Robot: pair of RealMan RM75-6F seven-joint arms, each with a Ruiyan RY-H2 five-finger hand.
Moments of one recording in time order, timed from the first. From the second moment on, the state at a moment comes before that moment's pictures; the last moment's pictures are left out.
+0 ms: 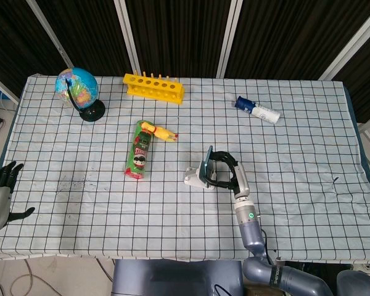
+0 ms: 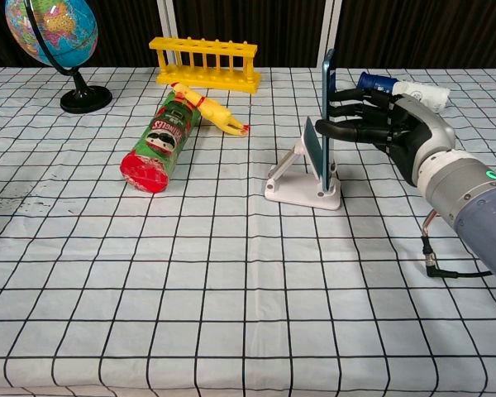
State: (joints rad) left arm -0.16 -1.12 -0.08 -1.69 1.28 1.35 0.16; right arm 0.51 -1.89 0.41 -1.35 -1.16 1.10 0.66
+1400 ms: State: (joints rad) left arm -0.16 -1.12 -0.09 -1.69 1.28 1.35 0.15; right arm 0.51 -1.89 0.41 -1.37 -1.15 1.09 0.62
